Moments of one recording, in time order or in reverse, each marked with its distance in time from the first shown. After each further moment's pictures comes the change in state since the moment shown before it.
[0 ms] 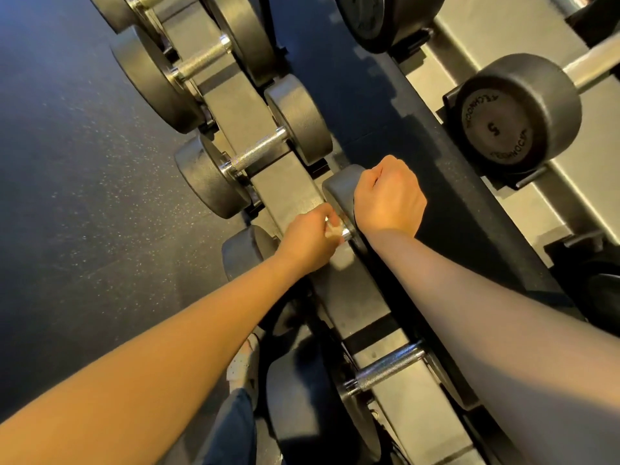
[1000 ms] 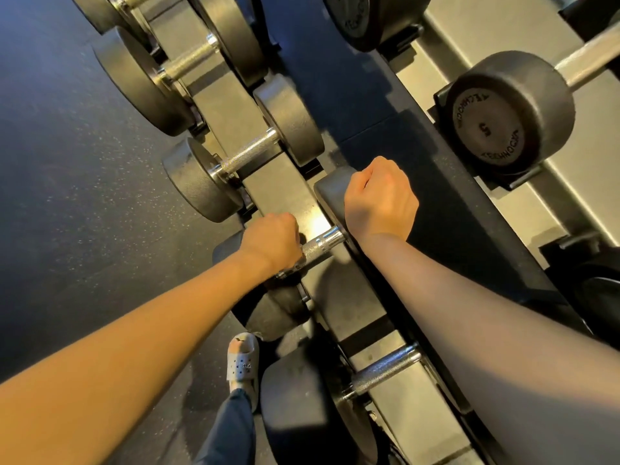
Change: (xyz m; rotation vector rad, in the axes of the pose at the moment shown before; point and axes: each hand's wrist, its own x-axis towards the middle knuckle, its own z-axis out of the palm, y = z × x) left_hand 0.005 -0.023 -0.028 0.443 -0.072 -0.093; right_hand 0.000 0.001 0.001 0.035 -0.023 -0.015
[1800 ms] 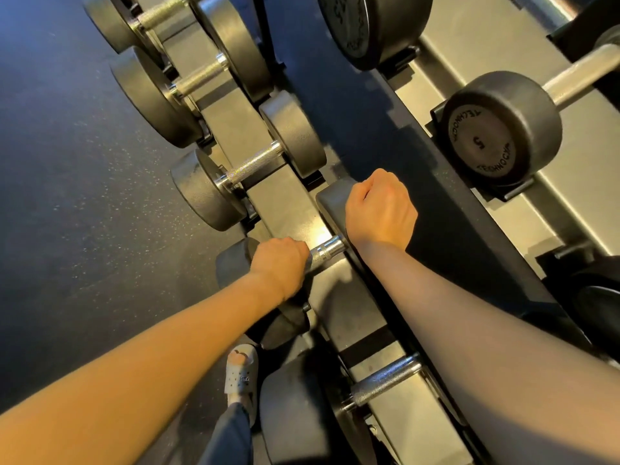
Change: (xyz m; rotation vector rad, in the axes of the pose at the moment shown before) left_hand -0.023 0.013 0.009 0.371 -0.044 0.111; right_hand -0.001 0.002 0.001 0.010 0.015 0.003
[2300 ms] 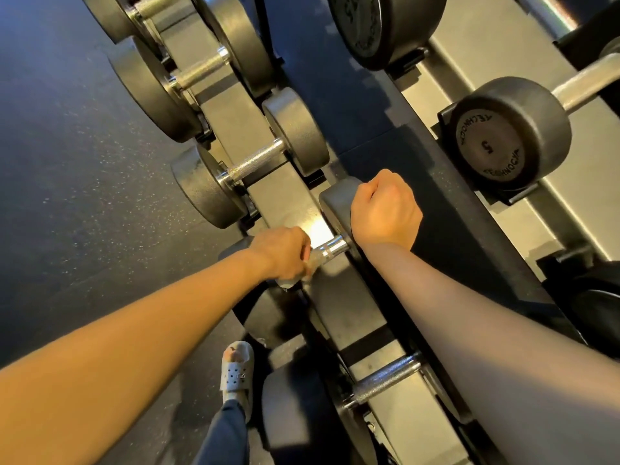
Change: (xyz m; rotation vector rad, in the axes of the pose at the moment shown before) left_hand 0.018 -0.023 -0.013 -0.346 -0.137 0.083; right_hand 0.001 -0.003 -0.001 -0.027 0.007 0.007
